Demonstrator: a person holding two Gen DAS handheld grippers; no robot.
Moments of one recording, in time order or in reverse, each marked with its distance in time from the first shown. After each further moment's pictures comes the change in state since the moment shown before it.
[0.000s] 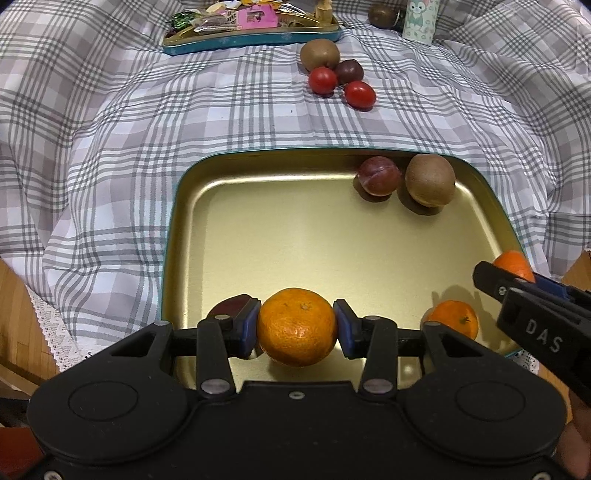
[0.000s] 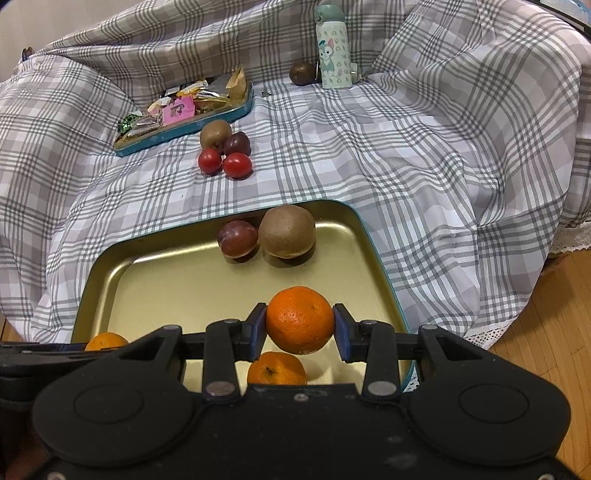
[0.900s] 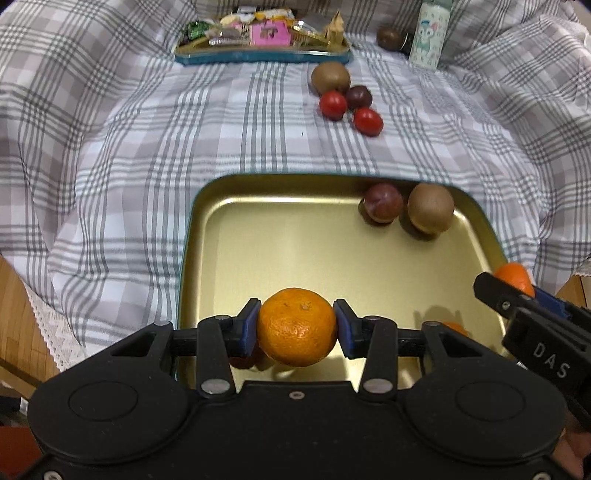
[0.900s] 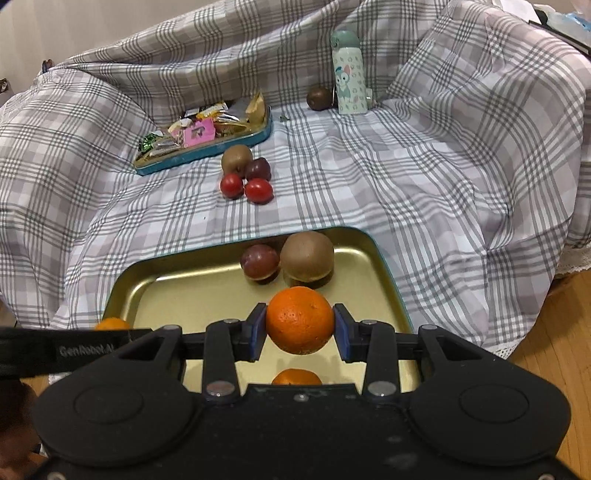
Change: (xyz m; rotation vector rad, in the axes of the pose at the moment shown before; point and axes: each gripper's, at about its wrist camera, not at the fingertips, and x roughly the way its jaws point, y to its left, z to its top) left arm -0.011 0.015 0.006 -0.051 -0.035 -0.032; right arm -0.015 0.006 0.002 -0.009 -0.080 0.051
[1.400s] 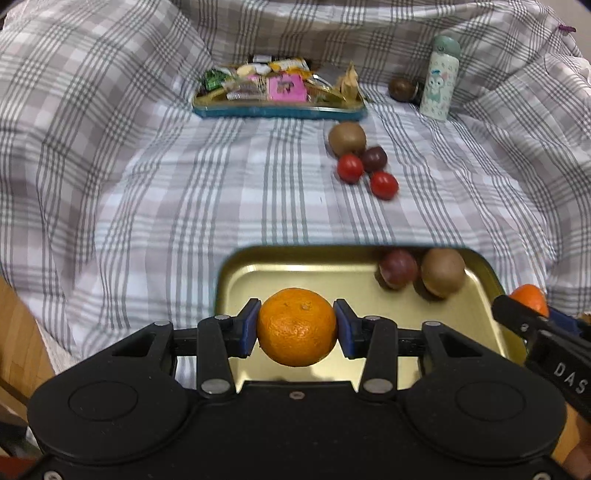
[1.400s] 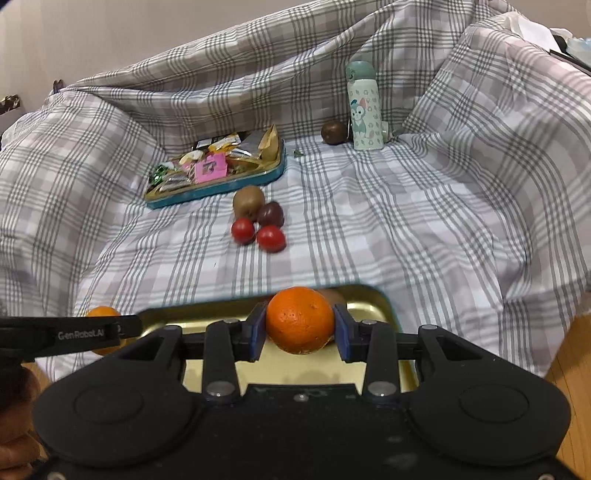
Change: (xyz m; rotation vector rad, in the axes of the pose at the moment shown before) left arm -0.013 0.014 0.025 -0.010 -0.145 0.015; right arm -0.001 -0.001 0.024 -0.024 -0.088 0.048
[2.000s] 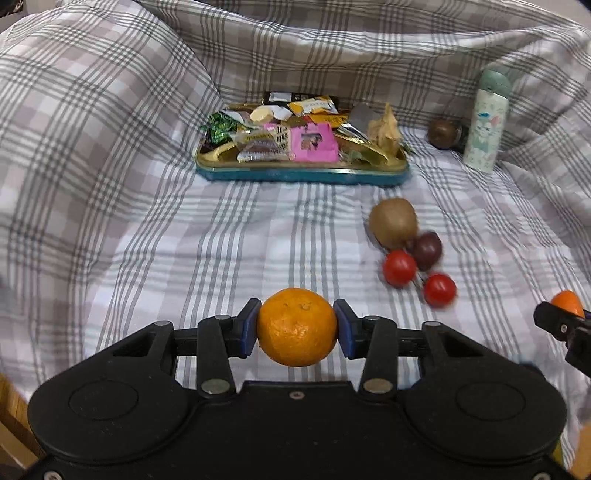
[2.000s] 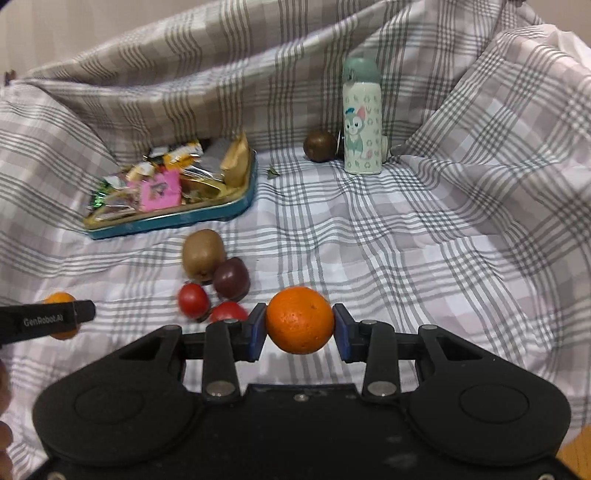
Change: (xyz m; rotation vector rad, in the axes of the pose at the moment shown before) left arm 0.061 0.016 0.088 0.000 -0.083 0.068; right arm 0.106 -0.002 0.092 -0.037 -0.004 -0.071
